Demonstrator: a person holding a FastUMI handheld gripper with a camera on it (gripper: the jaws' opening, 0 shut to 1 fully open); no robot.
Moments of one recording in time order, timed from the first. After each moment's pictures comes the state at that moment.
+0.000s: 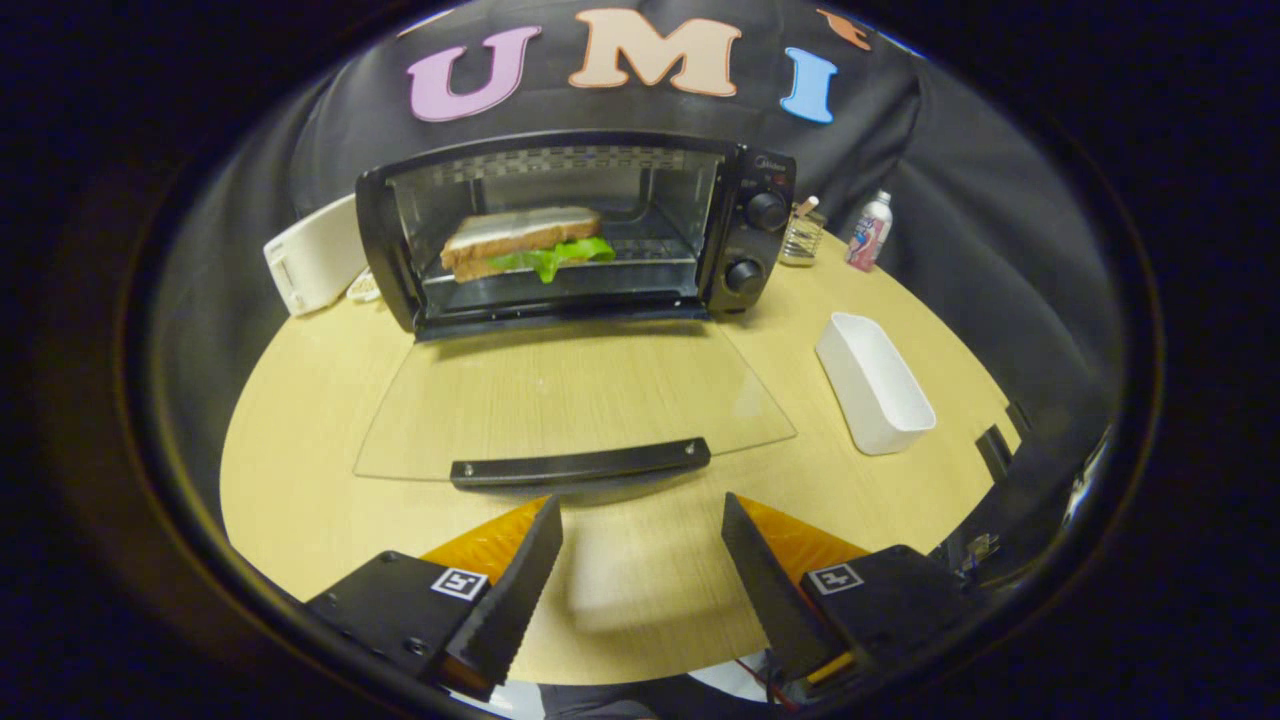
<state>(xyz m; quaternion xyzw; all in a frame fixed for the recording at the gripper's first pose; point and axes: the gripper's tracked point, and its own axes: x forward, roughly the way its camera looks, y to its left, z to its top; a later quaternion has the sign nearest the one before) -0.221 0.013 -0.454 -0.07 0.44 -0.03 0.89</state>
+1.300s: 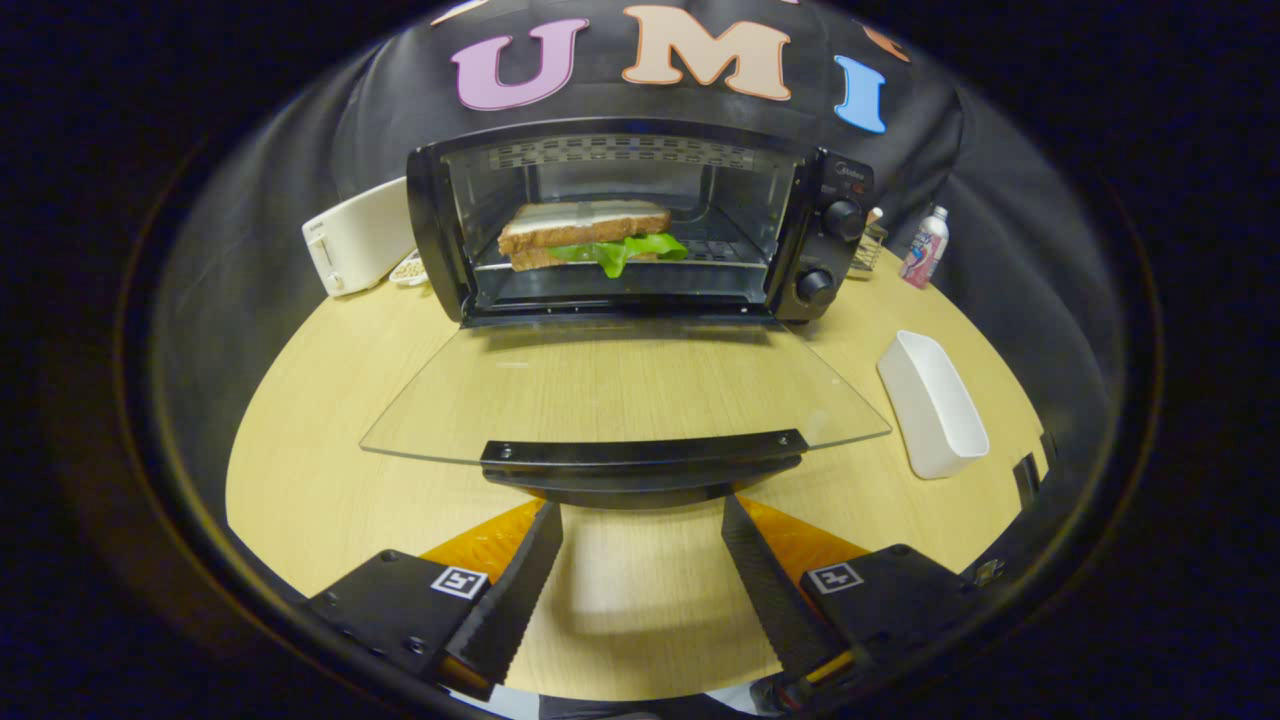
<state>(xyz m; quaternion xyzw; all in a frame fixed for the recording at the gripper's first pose) -0.200 0.049 -0.458 -0.07 0.42 0.04 0.90</state>
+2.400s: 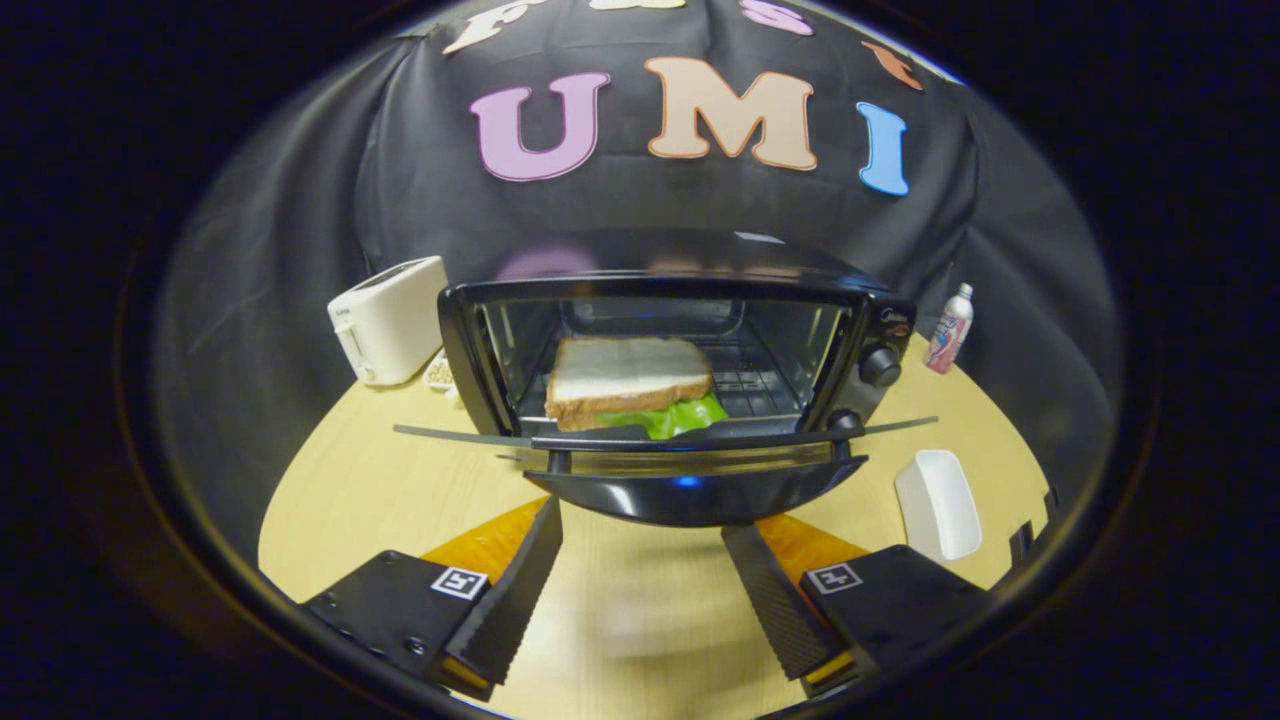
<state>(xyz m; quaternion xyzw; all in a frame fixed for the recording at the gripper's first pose) -0.119 0.092 -0.390 -0.04 0.33 0.07 0.94</state>
